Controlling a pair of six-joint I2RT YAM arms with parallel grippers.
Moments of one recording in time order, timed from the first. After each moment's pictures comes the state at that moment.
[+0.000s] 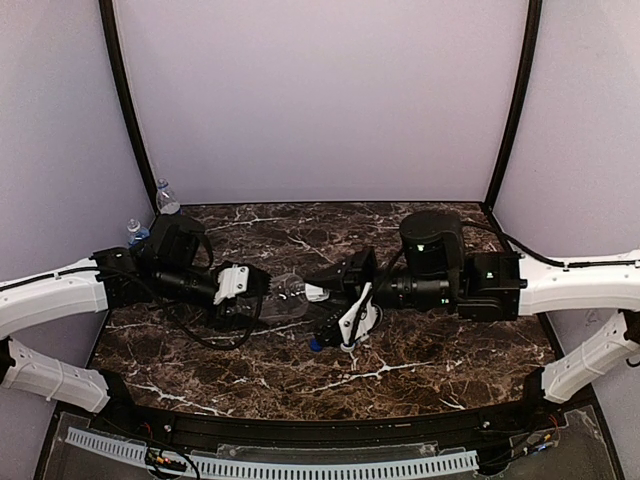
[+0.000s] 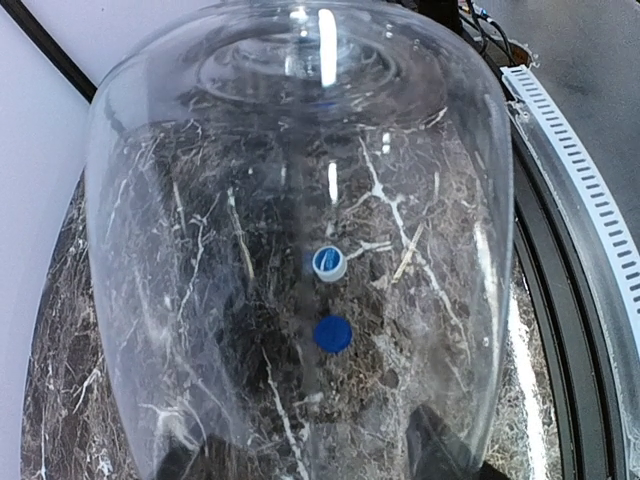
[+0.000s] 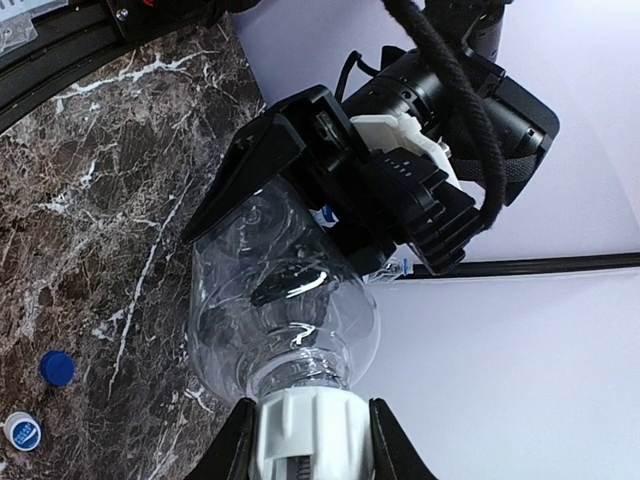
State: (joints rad) left arm -0.78 1.13 0.84 -0.41 0.46 0.75; right arm 1.19 1.34 1.01 -0.01 -0.08 -1.40
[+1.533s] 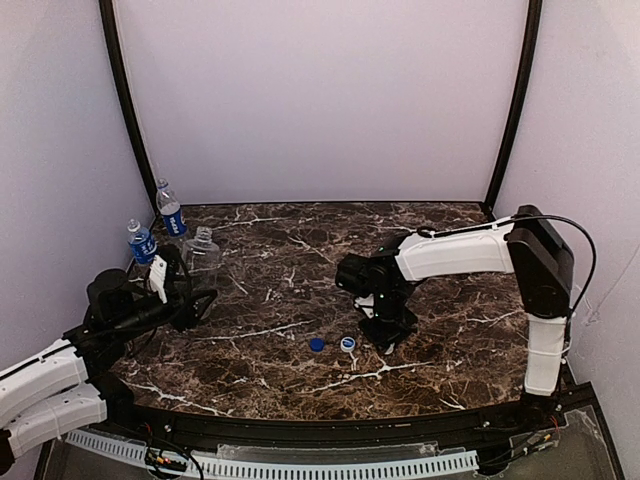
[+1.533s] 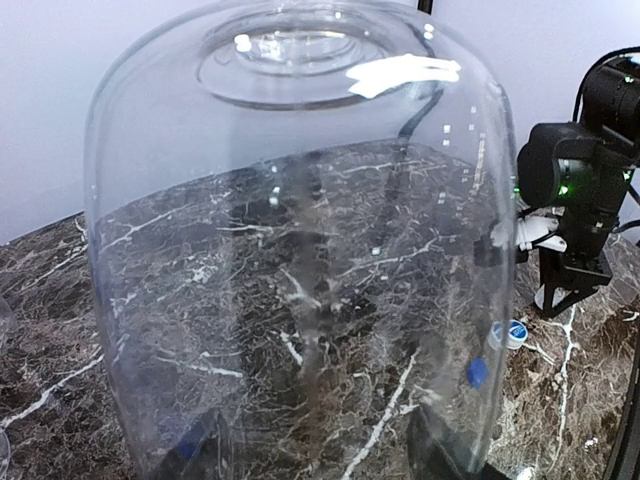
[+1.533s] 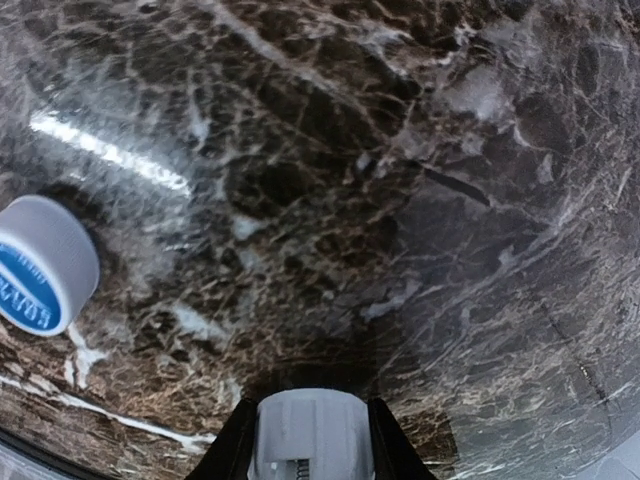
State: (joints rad) left arm -0.46 0.63 0.24 0.16 0.25 -0.03; right arm 0.95 1.97 1.39 -1.09 0.00 0.42
